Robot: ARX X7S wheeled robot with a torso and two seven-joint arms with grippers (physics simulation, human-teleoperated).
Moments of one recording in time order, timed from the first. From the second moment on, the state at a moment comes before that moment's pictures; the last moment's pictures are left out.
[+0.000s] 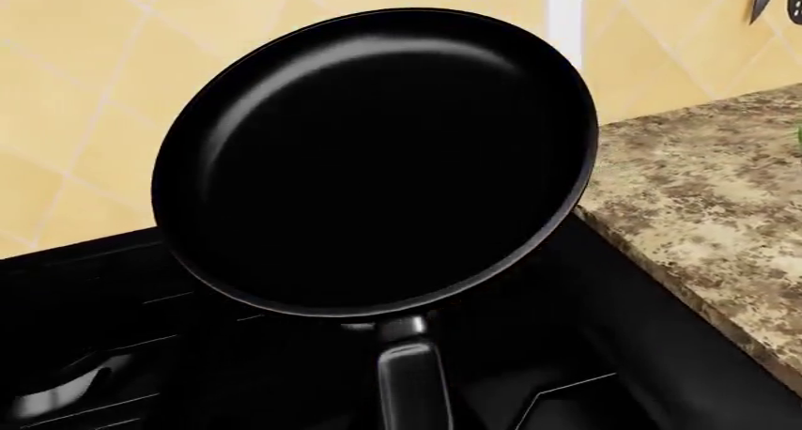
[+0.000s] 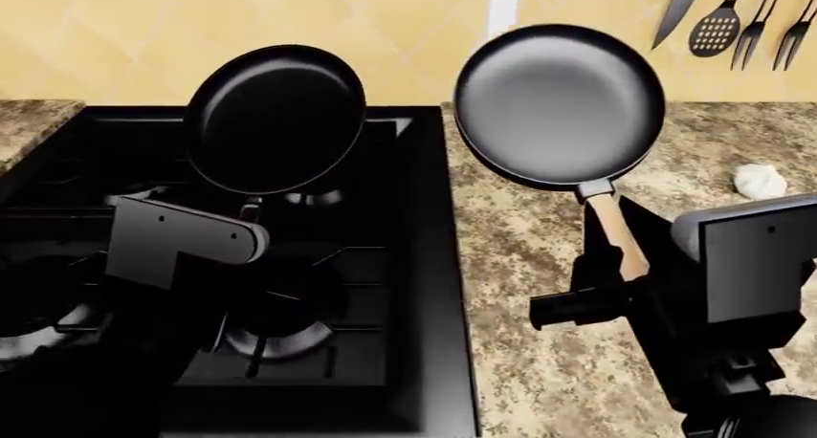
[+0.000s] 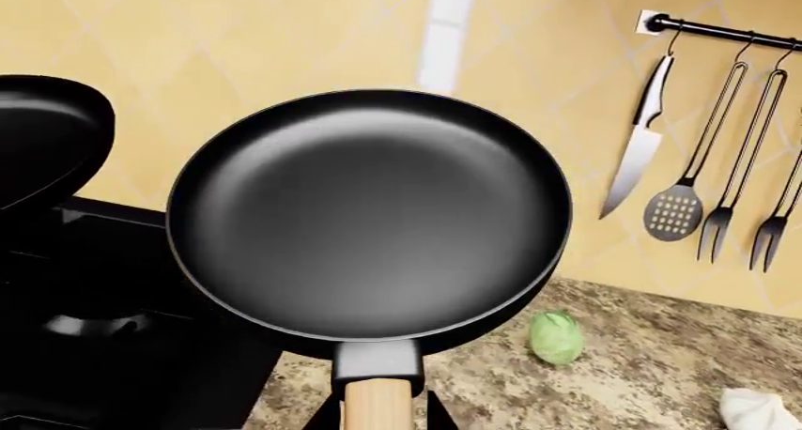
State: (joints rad) left arm -0.51 -0.62 0.12 0.71 -1.01 -1.08 -0.55; right arm 0.55 0.49 0.19 -0.97 1.27 1.38 0.79
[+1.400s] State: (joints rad) left arm -0.51 -0.64 0.15 0.69 -1.00 -1.03 -0.54; right arm 0.55 0.57 0.12 -0.92 1.40 1.27 0.86
